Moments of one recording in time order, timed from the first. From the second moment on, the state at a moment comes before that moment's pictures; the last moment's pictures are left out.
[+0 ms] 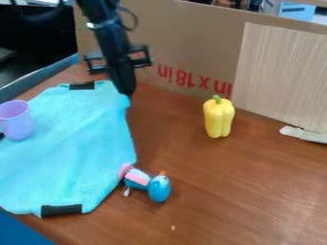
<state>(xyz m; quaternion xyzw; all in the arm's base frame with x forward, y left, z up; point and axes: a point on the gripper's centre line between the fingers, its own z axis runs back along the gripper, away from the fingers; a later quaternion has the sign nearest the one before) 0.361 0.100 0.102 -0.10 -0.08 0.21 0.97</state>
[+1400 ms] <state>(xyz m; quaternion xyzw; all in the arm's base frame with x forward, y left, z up) 0.268 0.226 0.155 -0.06 -0.08 0.18 0.98</state>
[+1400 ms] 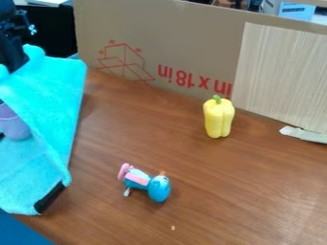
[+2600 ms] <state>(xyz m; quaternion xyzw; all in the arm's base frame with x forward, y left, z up) 0.243 0.295 0.107 0.09 -0.05 0.17 0.98</state>
